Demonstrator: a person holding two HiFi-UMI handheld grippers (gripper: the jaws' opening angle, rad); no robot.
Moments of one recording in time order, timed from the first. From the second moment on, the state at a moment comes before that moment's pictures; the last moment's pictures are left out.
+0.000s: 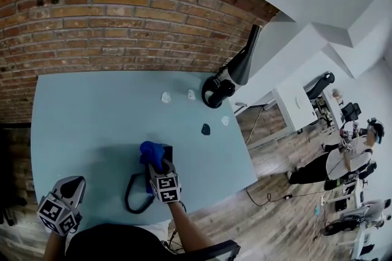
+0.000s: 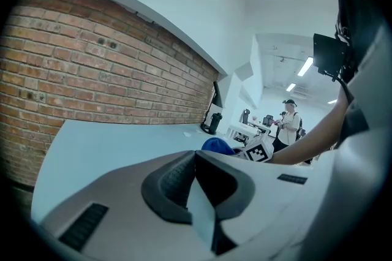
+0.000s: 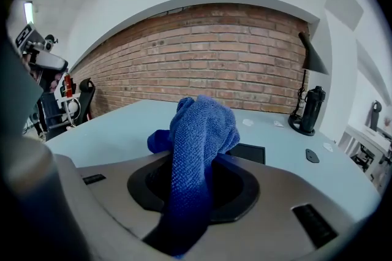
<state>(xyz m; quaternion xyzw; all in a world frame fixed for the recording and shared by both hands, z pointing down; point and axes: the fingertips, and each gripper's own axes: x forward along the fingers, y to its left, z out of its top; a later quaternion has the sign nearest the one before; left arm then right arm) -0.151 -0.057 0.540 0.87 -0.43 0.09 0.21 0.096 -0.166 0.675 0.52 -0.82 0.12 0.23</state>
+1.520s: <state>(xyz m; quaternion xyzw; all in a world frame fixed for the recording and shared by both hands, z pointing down) -0.138 -0.042 0.567 0.87 -0.40 0.11 0.25 0.099 -0.107 0.709 0.52 -0.80 0.18 0.24</state>
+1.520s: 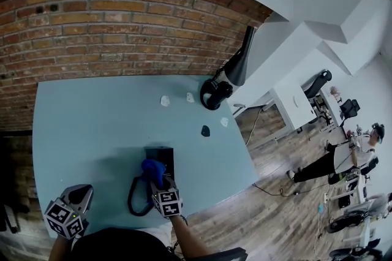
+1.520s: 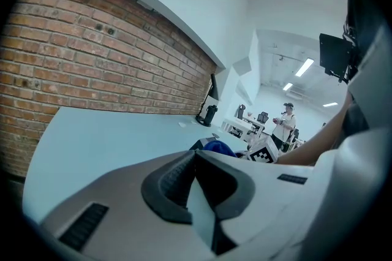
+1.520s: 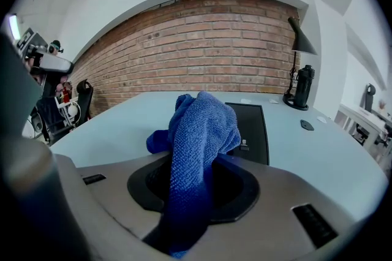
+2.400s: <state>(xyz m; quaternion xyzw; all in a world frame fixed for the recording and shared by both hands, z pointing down) -0.127 -0.031 0.577 0.88 -0.38 0.12 0.25 0.098 -0.065 0.728 0.52 -0.79 0.21 0.25</state>
